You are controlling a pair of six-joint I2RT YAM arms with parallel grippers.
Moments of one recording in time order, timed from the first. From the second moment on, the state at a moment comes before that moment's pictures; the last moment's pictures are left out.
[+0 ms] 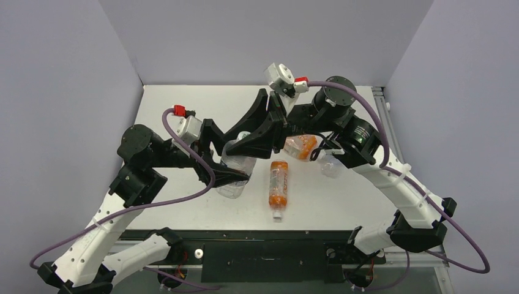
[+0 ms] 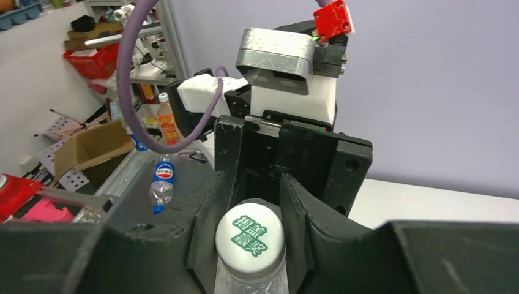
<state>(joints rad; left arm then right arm) -0.64 0.89 1.21 -0.04 0.97 -0.34 0.94 1.41 1.86 -0.23 -0.86 0.24</state>
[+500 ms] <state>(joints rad) -0.64 0.87 1.17 -0.09 0.73 -0.14 1.02 1.40 1.96 -0.44 -0.22 0.14</state>
